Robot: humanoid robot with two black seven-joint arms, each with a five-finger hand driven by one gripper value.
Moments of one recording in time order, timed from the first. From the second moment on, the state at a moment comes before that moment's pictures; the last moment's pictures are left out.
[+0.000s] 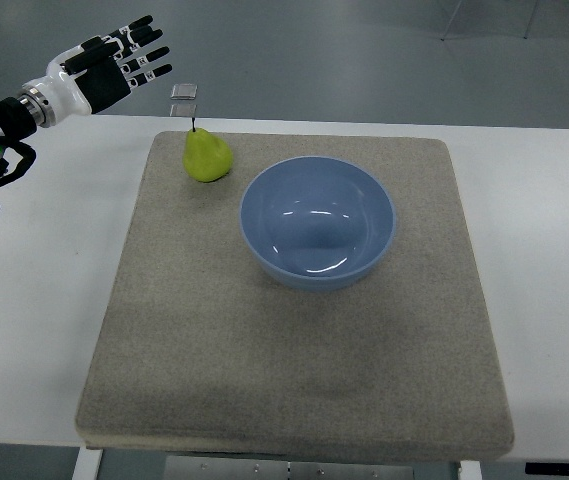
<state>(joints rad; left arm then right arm) -1.06 0.35 -0.65 -0.33 -0.20 -0.61 0.19 0.02 0.00 -0.09 0.16 -0.04 -0.09 0.01</state>
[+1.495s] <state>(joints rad) -1.18 0.41 -0.63 -0.44 0.52 -0.61 0.11 0.02 0.00 -0.09 0.16 -0.04 -0.09 0.01</state>
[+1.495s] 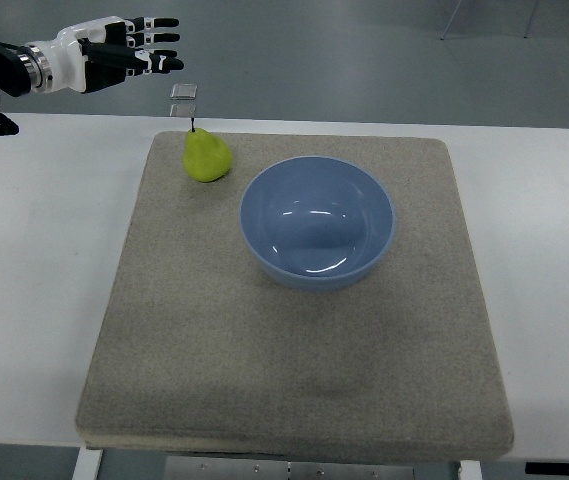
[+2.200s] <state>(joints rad) -1.21 0.42 -0.53 -0.57 1.23 -0.61 -0.05 0.02 0.00 -0.09 0.16 -0.04 -0.09 0.01</state>
